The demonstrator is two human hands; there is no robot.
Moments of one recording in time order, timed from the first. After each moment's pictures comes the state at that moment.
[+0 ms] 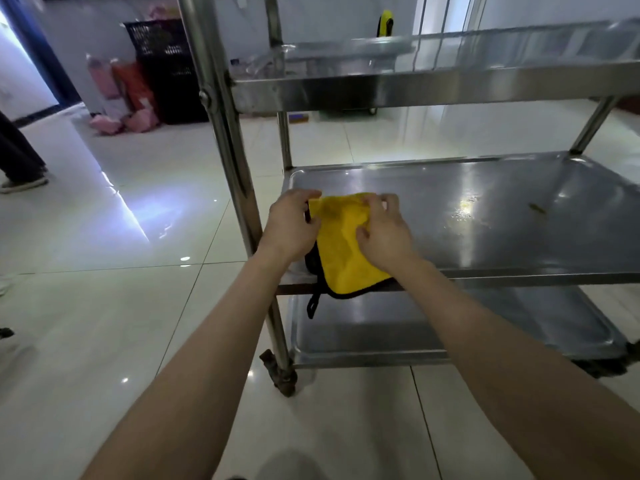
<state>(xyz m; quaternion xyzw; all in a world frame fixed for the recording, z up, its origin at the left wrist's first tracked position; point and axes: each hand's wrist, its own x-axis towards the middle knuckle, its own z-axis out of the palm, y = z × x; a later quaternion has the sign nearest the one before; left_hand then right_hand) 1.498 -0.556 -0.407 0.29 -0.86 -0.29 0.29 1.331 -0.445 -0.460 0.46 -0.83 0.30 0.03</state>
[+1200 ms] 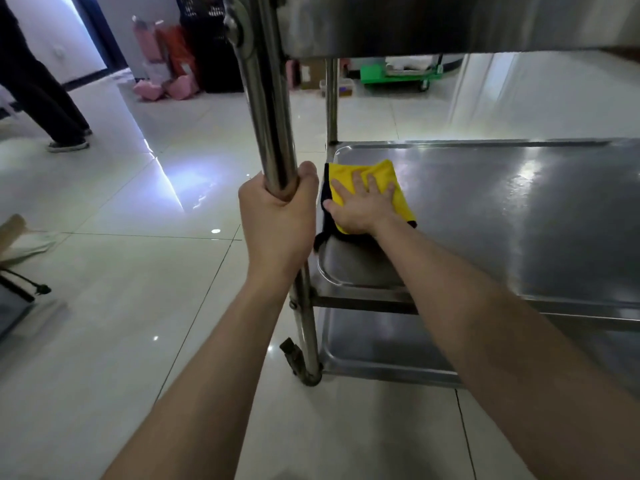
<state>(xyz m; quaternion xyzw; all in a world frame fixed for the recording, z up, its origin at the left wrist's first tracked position) 1.545 -0.577 -0.422 0.33 -0.60 -0.47 0.56 1.331 -0.643 -0.515 0.52 -0.85 0.04 -0.07</state>
